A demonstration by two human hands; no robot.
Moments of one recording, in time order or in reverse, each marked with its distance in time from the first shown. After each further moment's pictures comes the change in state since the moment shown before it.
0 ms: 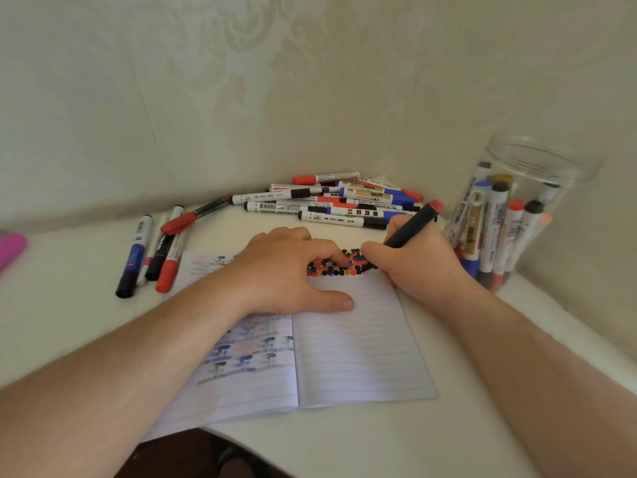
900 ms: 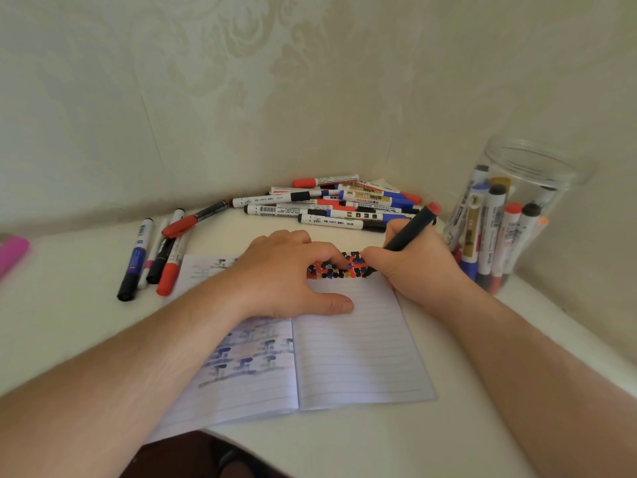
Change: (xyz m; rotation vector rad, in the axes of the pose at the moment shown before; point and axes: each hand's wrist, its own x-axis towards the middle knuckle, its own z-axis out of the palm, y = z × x) left_hand -0.001 0.001 0.001 0.005 0.018 0.003; right_hand -0.001 -0.001 -0.001 0.007 -0.030 0.004
